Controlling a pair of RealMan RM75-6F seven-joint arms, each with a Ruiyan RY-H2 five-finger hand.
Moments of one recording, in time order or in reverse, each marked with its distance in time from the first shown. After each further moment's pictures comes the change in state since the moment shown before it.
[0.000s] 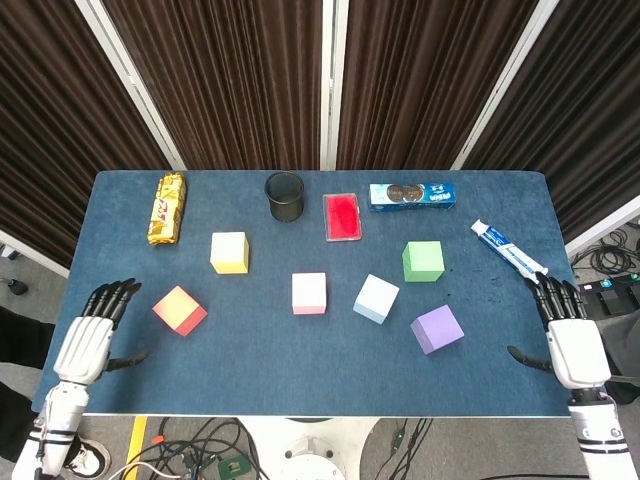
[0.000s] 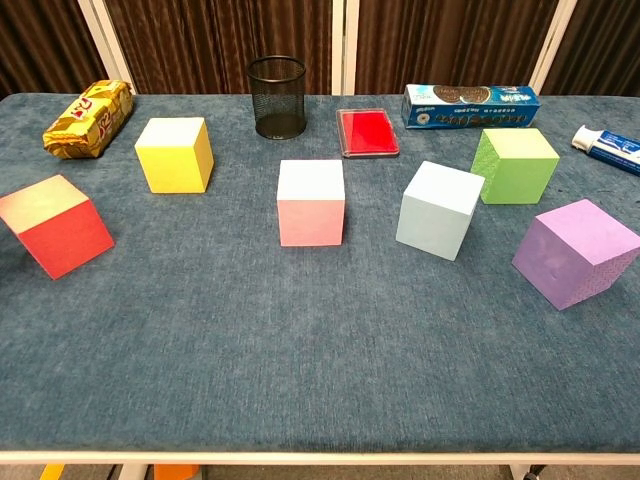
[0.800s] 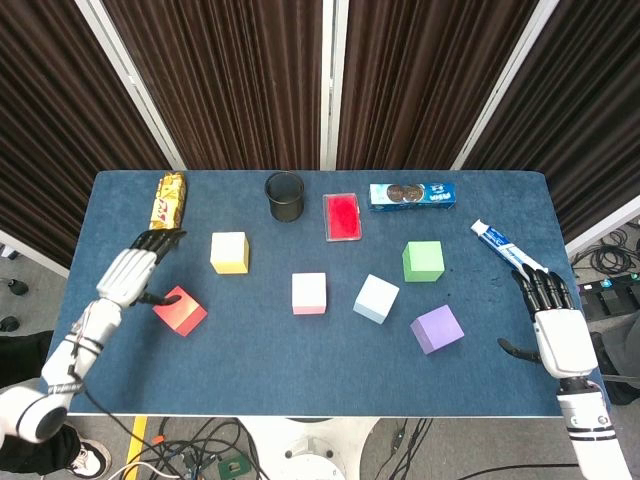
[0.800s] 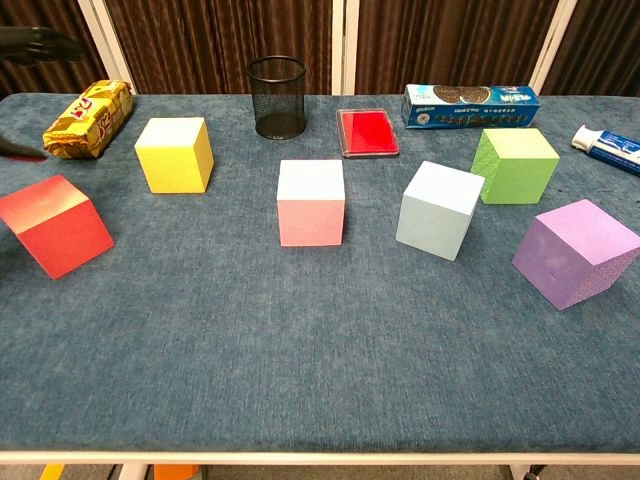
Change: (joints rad) left arm -0.370 0.013 -0.160 0.220 -0.122 -0.468 -0.243; right arm 0.043 -0.006 0.022 -0.035 0.029 -0.049 -0.062
